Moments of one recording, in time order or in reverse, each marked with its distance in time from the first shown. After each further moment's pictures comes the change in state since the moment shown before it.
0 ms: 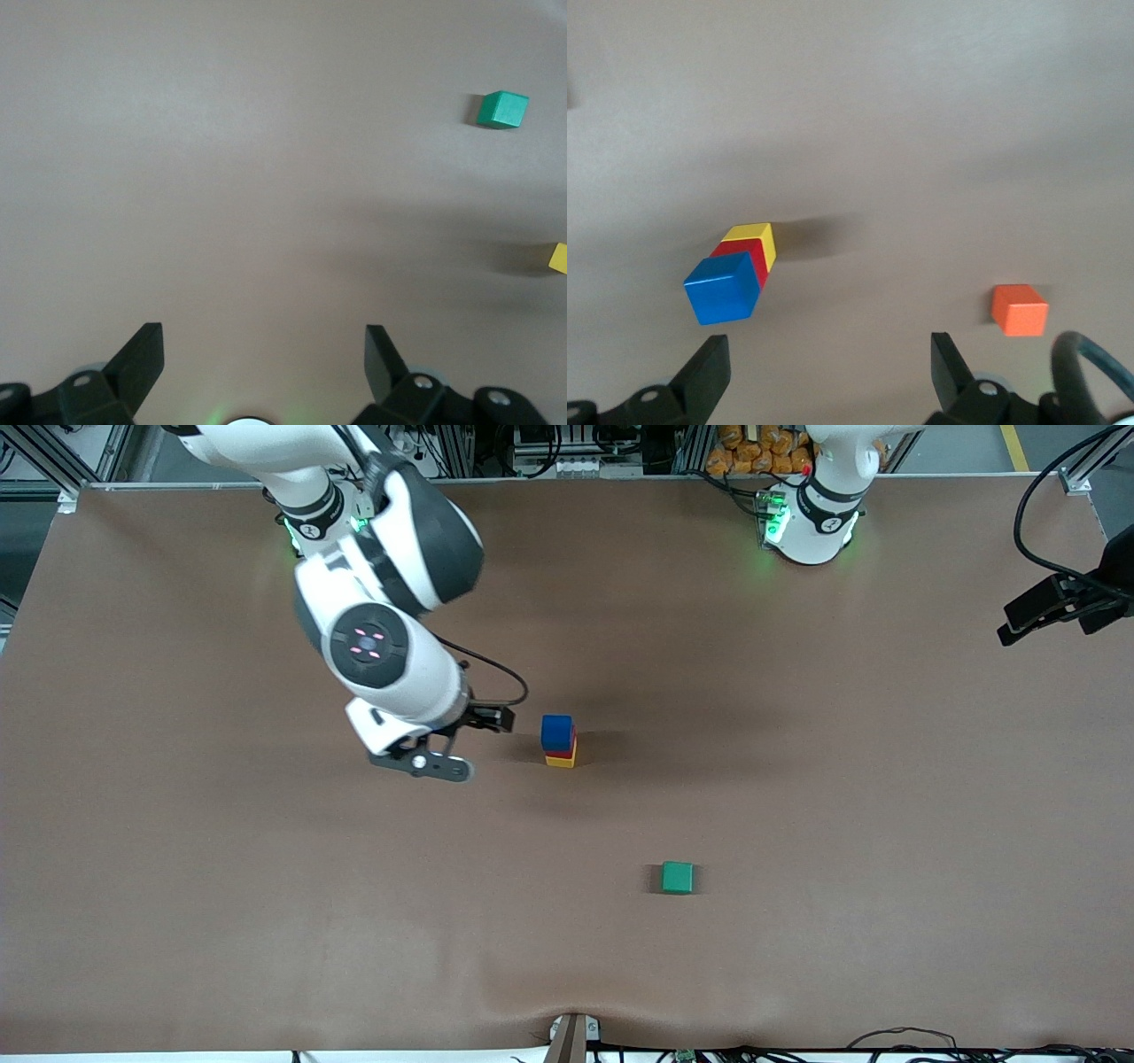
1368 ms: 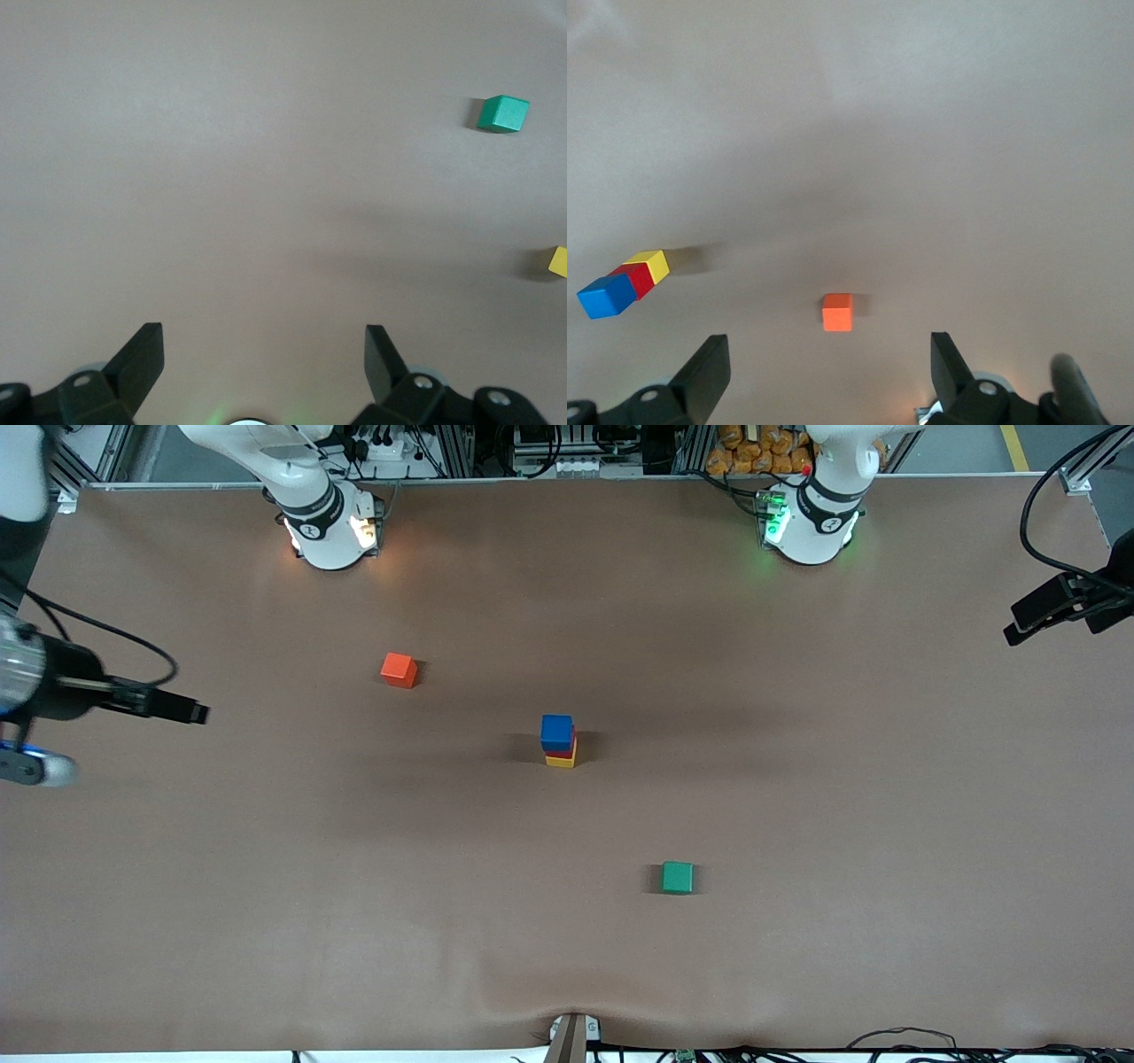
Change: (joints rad) left arm 0.003 0.001 0.000 0.002 0.000 0.000 0.000; right arm -0.498 -0.149 -0.003 0.140 -0.008 -0.313 -0.451
